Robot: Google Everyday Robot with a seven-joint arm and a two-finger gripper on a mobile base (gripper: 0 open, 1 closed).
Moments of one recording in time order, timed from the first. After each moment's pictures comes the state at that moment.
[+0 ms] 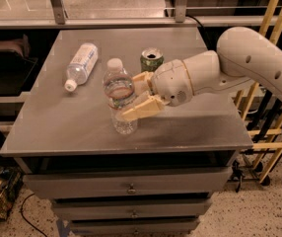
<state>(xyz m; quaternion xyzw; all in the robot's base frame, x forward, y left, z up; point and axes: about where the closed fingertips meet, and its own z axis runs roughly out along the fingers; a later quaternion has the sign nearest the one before) 0.490 0.033 0.895 -0.63 0.53 0.40 0.40</state>
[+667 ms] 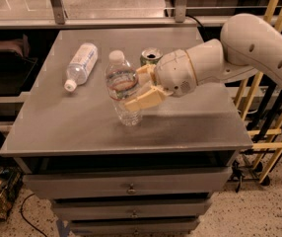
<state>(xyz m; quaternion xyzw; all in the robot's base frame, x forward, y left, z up) 0.502 0.026 0.909 -0.64 0.52 0.38 0.40</state>
